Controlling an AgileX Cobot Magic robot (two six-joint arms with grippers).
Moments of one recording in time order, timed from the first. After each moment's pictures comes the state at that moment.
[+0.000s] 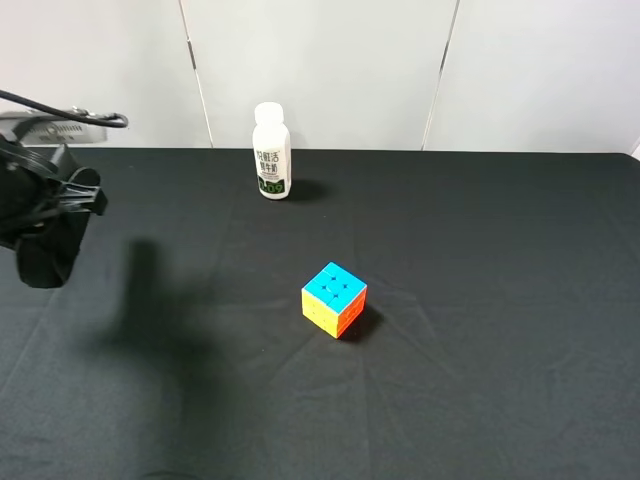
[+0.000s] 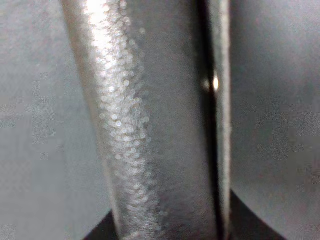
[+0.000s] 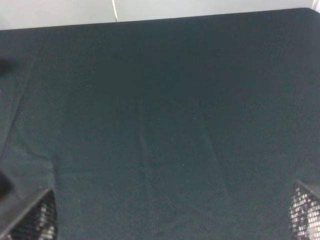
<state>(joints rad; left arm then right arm) -0.13 1.50 -0.88 0.01 0.78 -0.11 -0.04 -0.01 -0.50 0.07 1.03 -0.05</state>
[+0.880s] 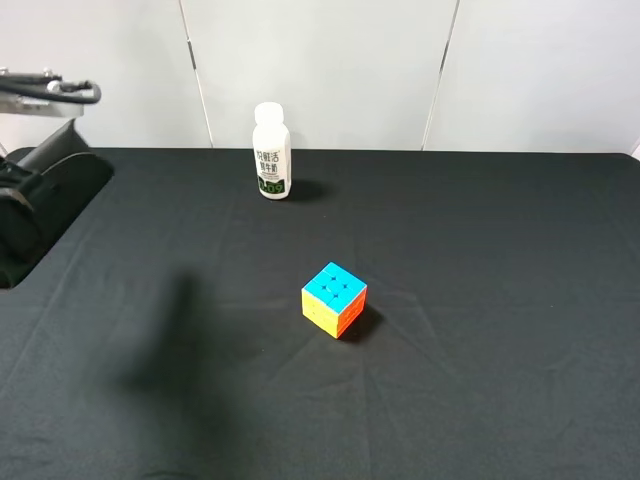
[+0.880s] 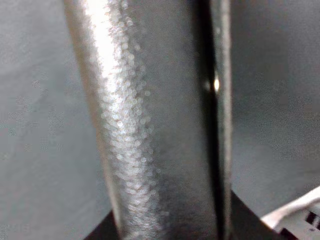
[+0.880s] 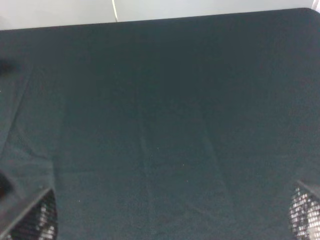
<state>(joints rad) -0.13 1.35 -0.97 -0.10 1.09 0.22 -0.04 -0.01 -0.50 0.07 1.03 -0.05</state>
